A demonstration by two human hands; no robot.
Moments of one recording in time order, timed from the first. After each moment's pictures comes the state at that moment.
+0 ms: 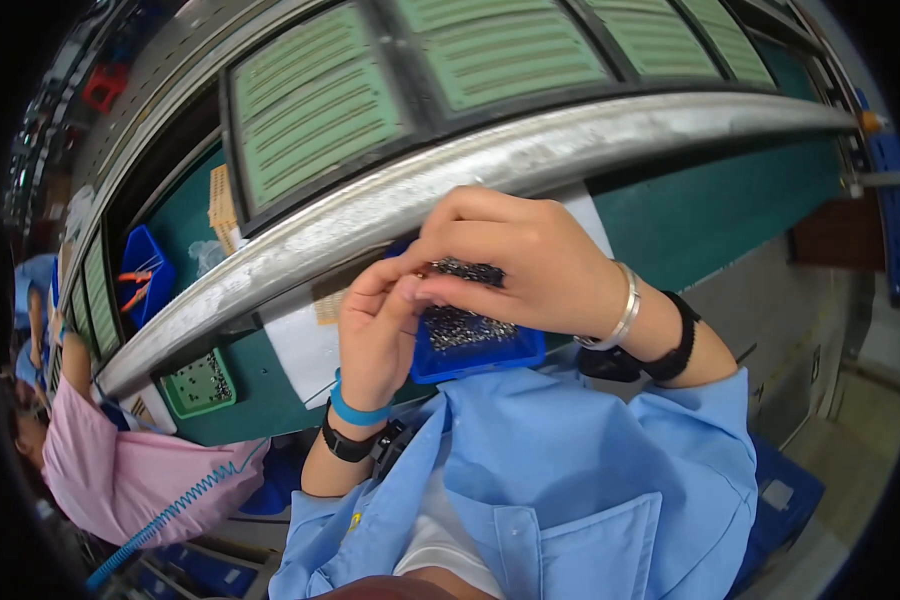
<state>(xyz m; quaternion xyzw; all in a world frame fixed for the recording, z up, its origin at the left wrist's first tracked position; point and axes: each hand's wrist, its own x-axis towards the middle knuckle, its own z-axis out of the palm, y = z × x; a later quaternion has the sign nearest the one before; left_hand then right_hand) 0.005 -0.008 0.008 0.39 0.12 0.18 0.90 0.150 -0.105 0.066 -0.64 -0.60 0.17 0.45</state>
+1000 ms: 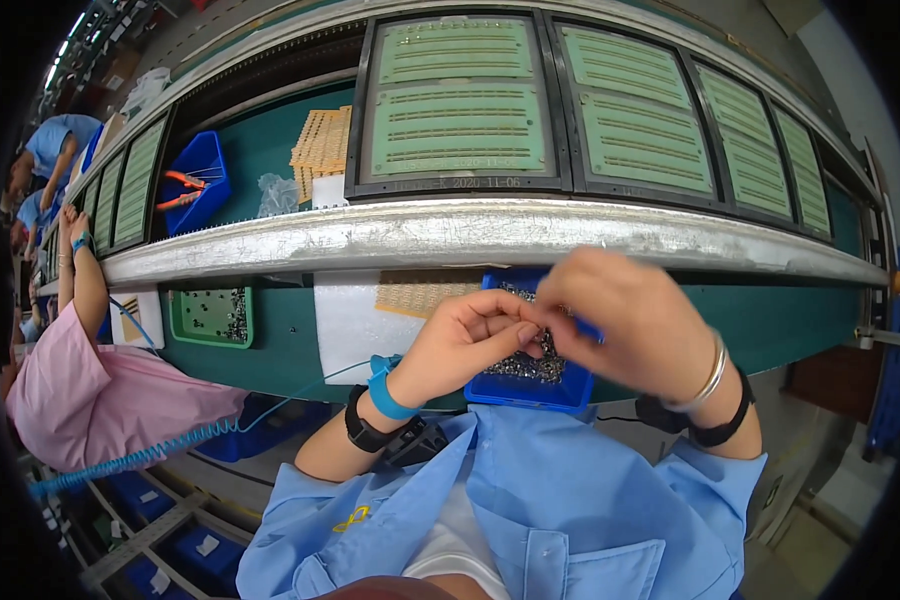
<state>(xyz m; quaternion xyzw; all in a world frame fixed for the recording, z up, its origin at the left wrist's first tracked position) -0.005 0.004 0.007 0.42 0.13 0.06 0.90 0.150 -0.086 0.094 -0.64 -0.70 0.13 0.28</state>
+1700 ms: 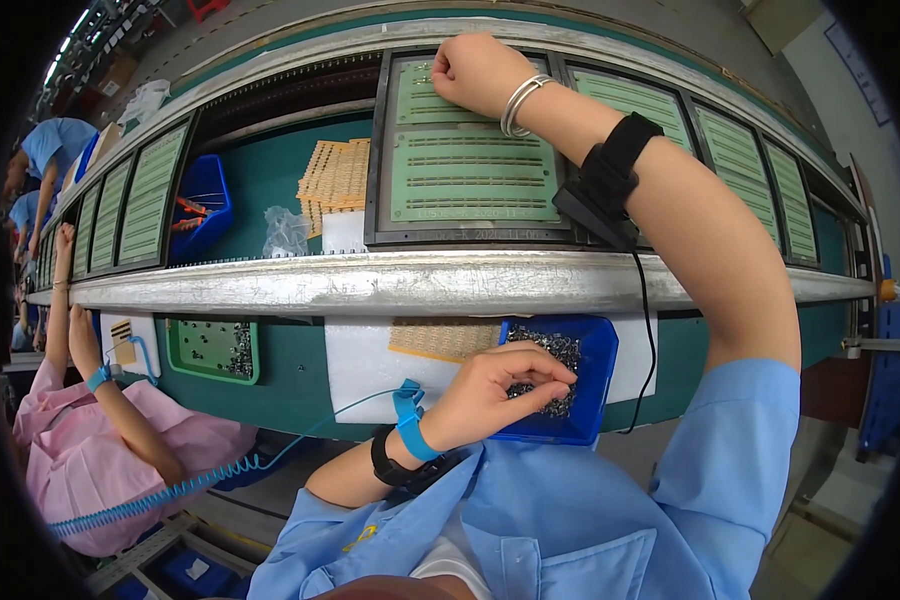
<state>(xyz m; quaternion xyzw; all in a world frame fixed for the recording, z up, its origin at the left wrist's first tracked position) -0.006 0.001 0.003 0.58 0.08 0.11 0.80 0.227 0.157 0.052 -0.72 -0.66 0.02 0.20</state>
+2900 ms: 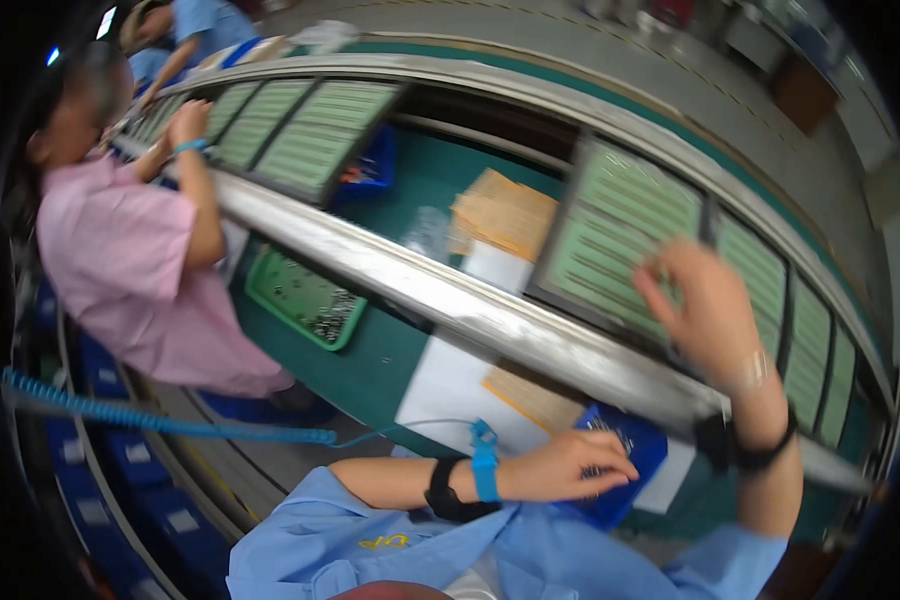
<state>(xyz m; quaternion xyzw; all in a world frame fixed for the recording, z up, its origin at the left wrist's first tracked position) -0.011 -0.010 0.002 0.69 0.07 0.24 0.68 0.173 0.045 0.107 -0.66 -0.73 0.06 0.17</state>
